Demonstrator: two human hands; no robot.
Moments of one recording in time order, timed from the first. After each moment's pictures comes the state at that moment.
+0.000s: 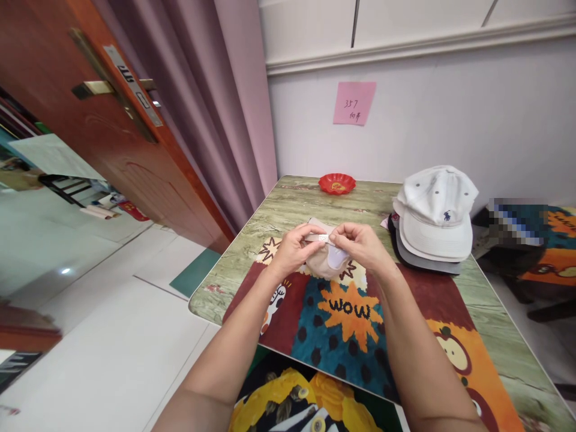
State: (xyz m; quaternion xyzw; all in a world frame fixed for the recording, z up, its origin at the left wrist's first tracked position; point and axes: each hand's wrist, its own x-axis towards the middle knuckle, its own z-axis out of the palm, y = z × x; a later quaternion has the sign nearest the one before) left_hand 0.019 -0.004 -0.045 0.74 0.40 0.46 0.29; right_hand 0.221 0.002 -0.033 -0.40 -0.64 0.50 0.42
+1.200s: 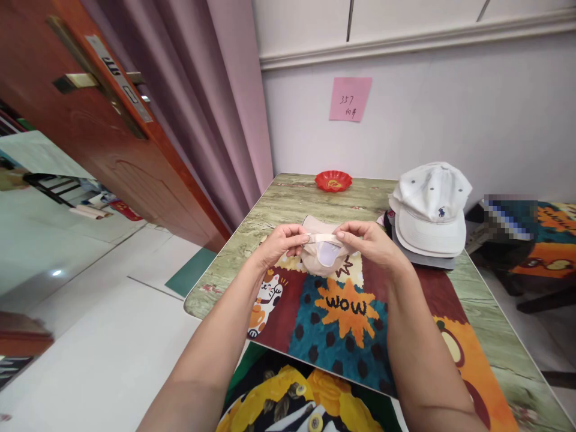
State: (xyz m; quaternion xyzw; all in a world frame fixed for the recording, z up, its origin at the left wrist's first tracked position) left_hand -0.007 0.007 -0.037 0.61 0.39 0.36 0.59; right_hand 0.251 0.007 -0.028 -0.38 -0.68 0.50 0.38
